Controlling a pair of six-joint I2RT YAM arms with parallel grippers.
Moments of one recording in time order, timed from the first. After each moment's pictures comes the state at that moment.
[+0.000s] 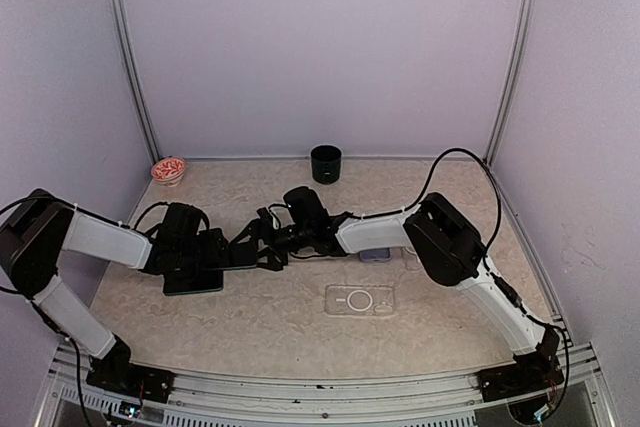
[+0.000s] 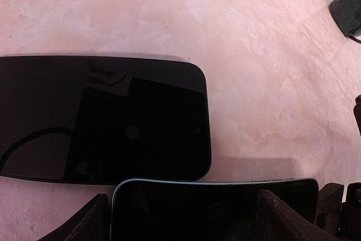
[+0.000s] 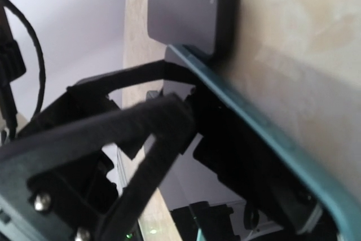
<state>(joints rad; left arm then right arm) -0.44 1.55 0.56 0.20 -0.20 -0.68 0.91 2.62 1.96 0.26 -0.73 1.16</state>
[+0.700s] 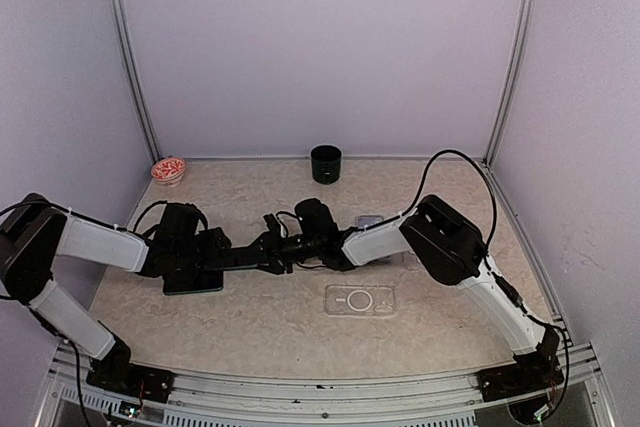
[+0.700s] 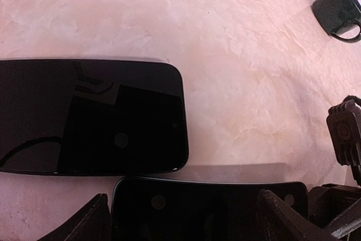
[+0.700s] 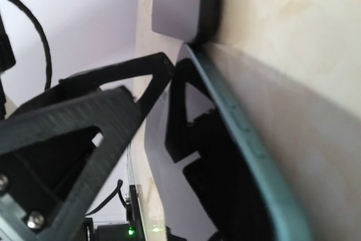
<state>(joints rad) -0.46 1.51 0.54 0.22 -0.18 -0.68 0.90 2.61 1.78 0.53 -0.73 1.22</state>
